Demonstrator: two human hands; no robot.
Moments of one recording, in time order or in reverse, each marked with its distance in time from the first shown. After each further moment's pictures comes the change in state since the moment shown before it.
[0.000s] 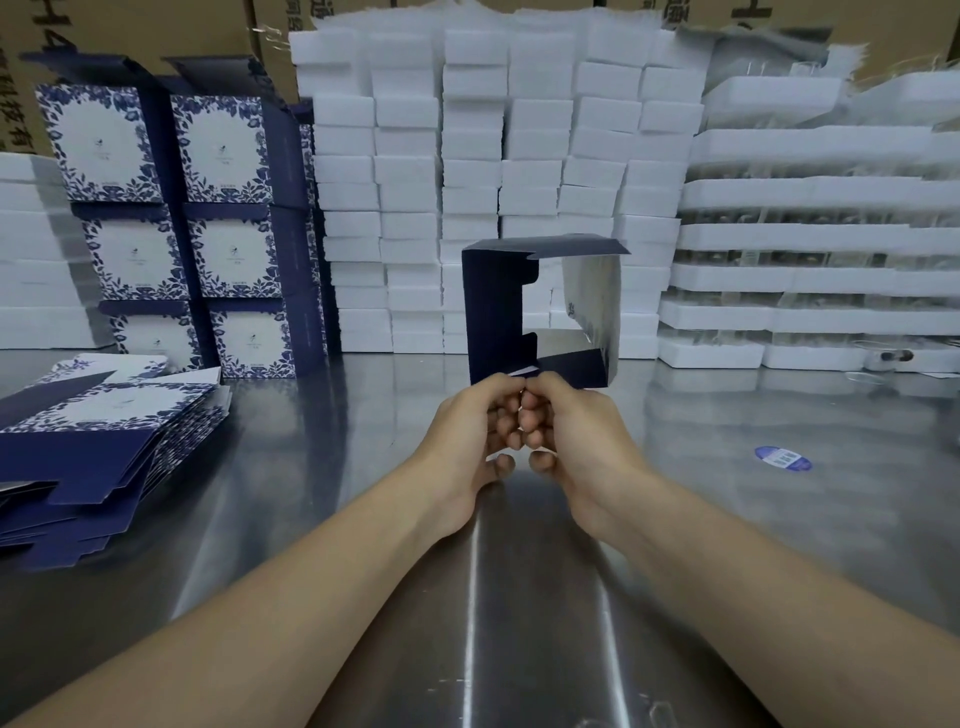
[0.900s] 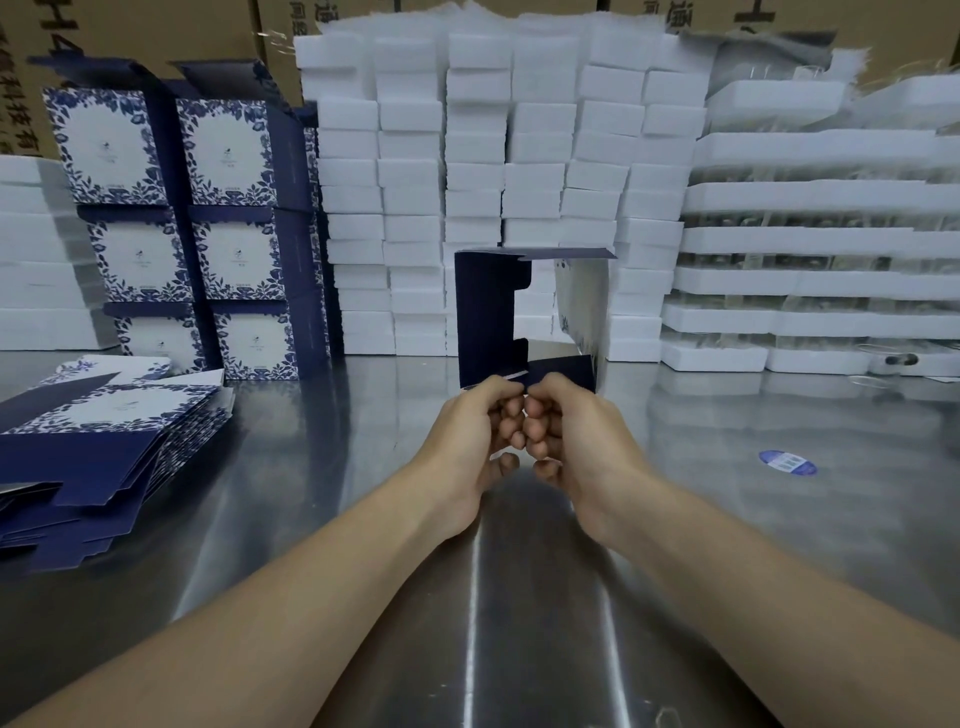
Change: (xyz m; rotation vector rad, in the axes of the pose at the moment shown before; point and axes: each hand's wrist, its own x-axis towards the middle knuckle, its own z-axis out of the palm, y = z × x) left_hand 0.001 0.000 0.000 0.000 0.016 0.012; right_hand -0.003 -0.001 0.000 0.015 -0.036 0.042
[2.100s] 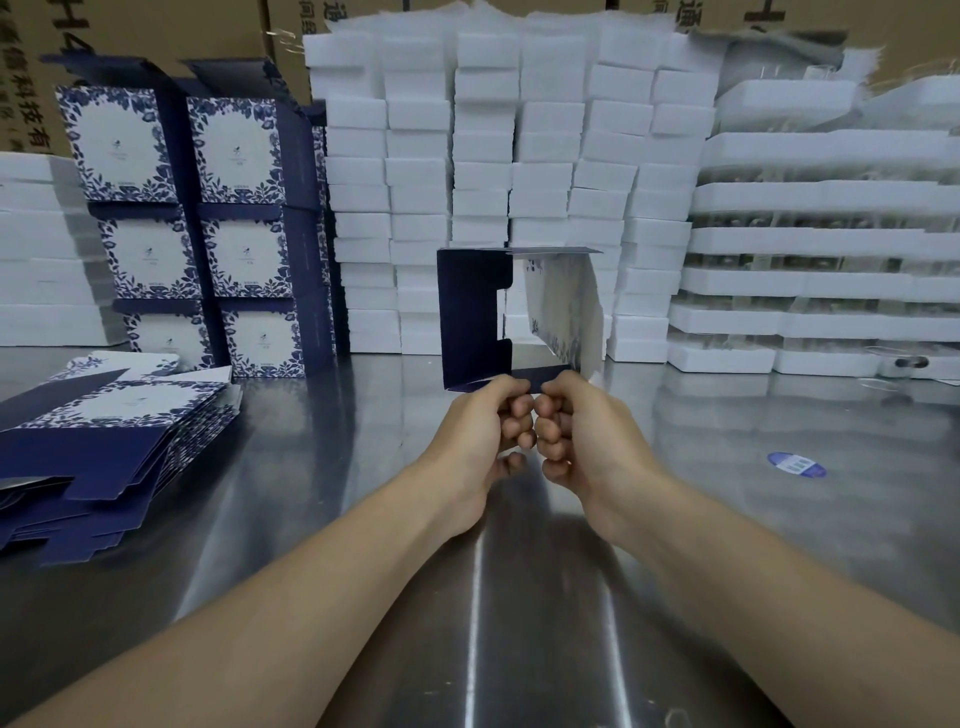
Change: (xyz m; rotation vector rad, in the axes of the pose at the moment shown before) left_hand -0.002 0.002 0.003 0.006 0.033 -0.001; right_hand 0.001 -0.001 0.001 0.036 0.002 0.018
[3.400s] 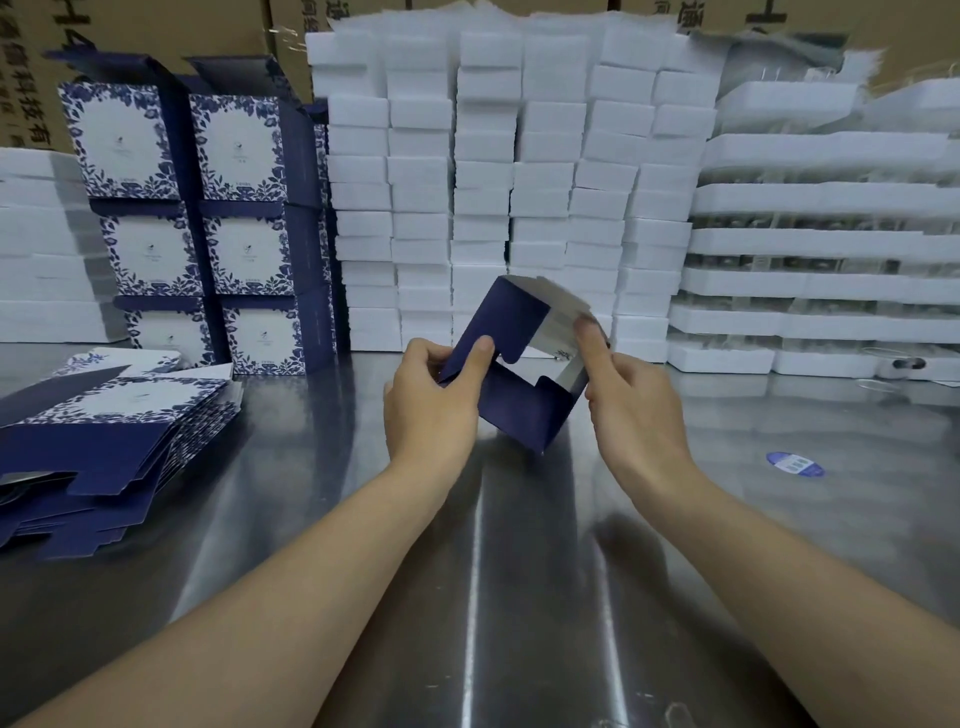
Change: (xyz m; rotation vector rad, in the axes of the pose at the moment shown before) left_hand 0.016 0.000 -0.026 0.335 0.524 0.453; right_hand 0.019 -0.003 -0.028 -0.436 0.305 -0.403
